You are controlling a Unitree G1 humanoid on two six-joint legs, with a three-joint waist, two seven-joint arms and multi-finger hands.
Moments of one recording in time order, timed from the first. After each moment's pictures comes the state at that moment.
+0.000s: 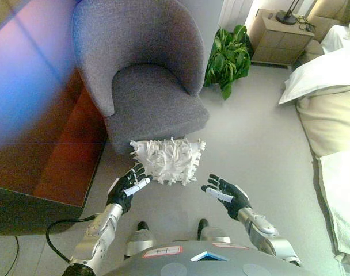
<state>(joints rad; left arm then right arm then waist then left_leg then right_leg) 0.35 0.39 -0.22 0.20 -0.56 0.01 -0.04 0.35 -0.33 0.24 0.22 0.41 0.15 0.09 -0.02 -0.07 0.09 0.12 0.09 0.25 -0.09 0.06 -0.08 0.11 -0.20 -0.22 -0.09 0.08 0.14</state>
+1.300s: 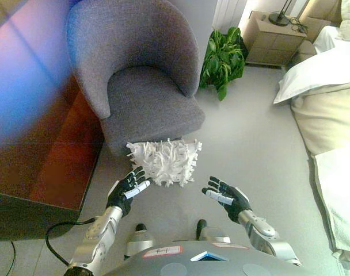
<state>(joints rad) 0.38 0.39 -0.22 0.20 -0.55 0.01 -0.04 0.37 -0.33 0.24 0.22 0.41 0.15 0.10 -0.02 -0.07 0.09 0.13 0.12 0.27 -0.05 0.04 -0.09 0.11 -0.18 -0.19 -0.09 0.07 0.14</state>
